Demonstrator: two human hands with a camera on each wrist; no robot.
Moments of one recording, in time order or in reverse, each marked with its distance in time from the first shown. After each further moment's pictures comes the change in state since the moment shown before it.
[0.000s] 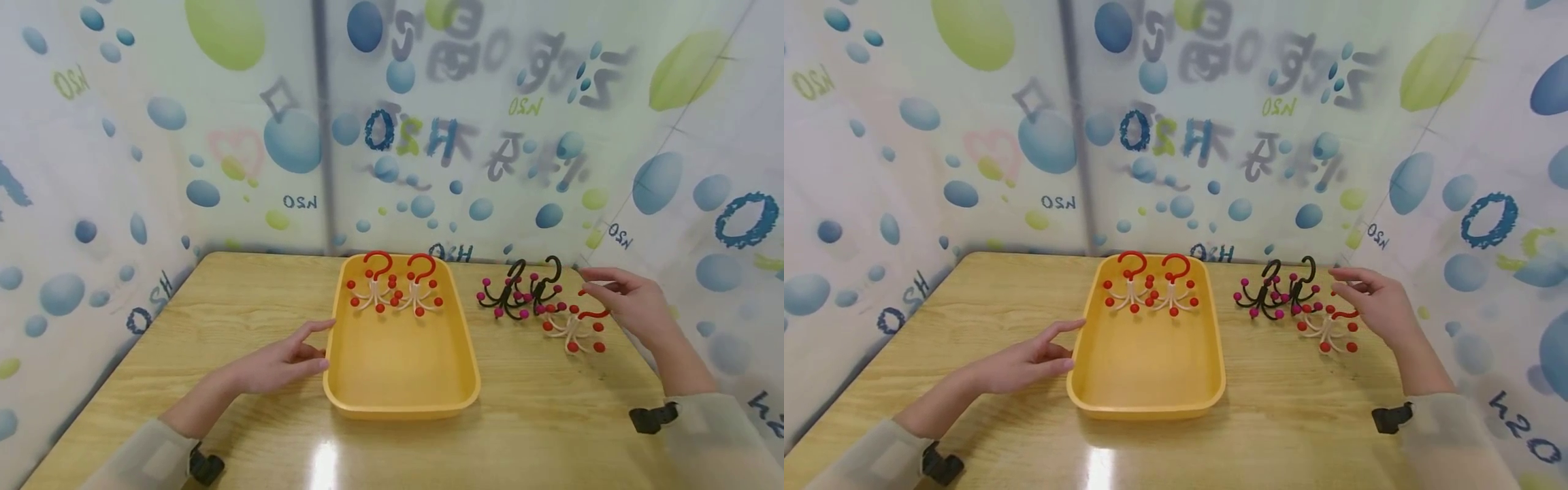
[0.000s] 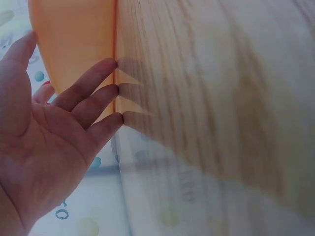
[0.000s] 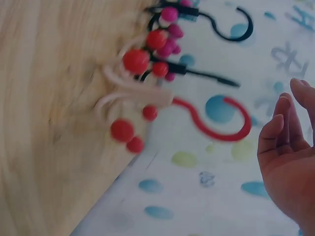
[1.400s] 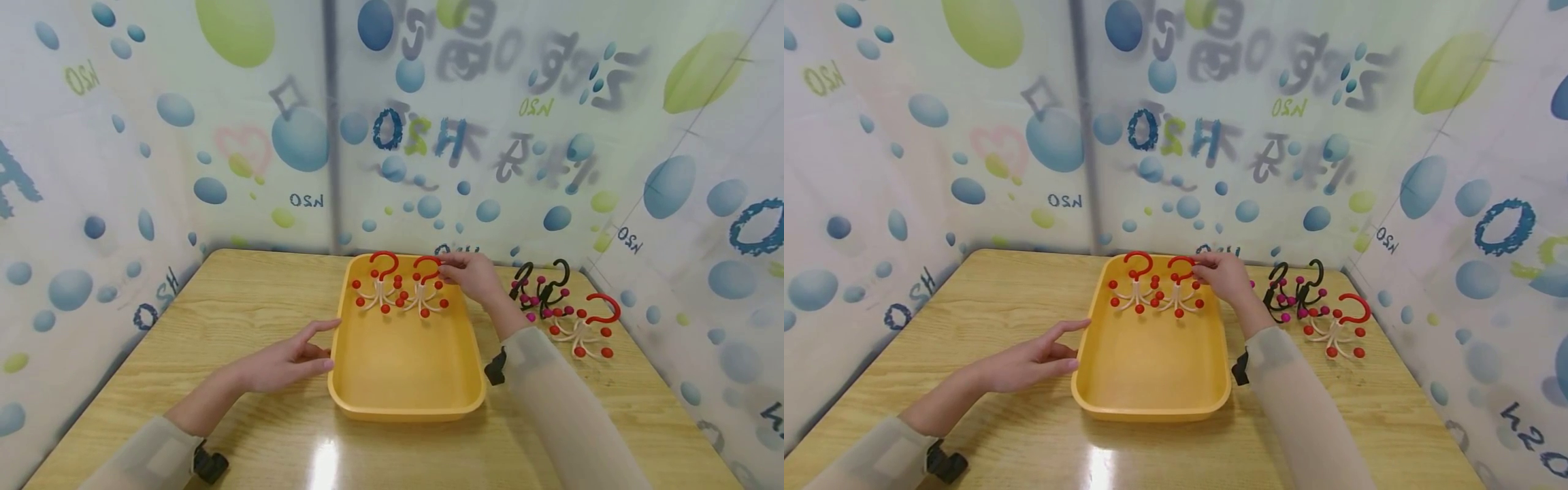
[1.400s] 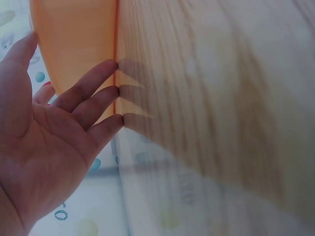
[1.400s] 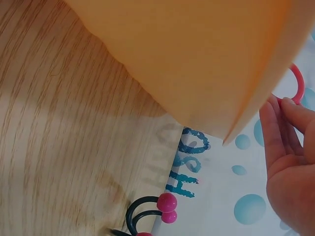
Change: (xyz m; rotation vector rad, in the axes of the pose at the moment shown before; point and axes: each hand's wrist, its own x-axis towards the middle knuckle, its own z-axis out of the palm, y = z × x) left_hand -0.001 -0.001 0.000 -0.026 -0.007 0.001; right_hand 0.085 -0.144 0.197 0.290 -0.246 0.017
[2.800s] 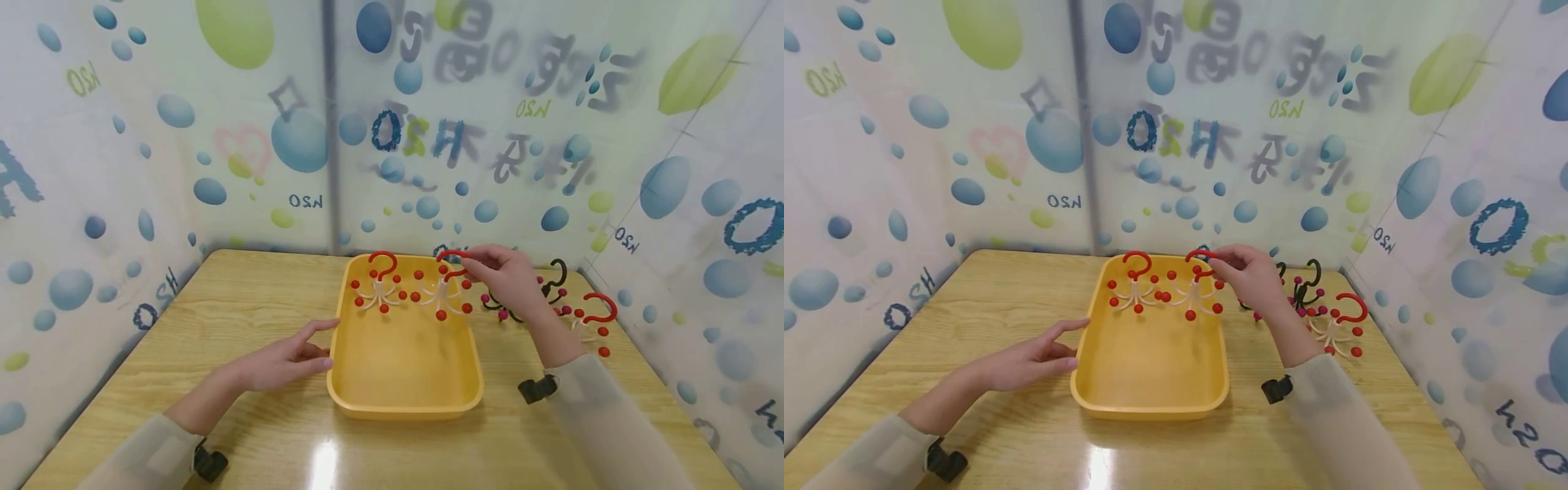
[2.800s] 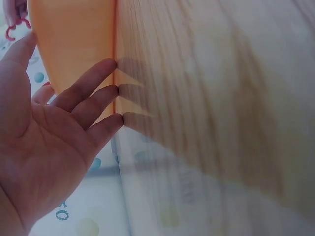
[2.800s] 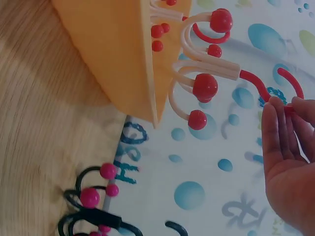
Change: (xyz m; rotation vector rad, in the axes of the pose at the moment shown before) left_hand 0.000 0.001 0.000 0.013 0.001 0.003; right_hand -0.070 -0.026 -0.053 0.003 0.074 -0.221
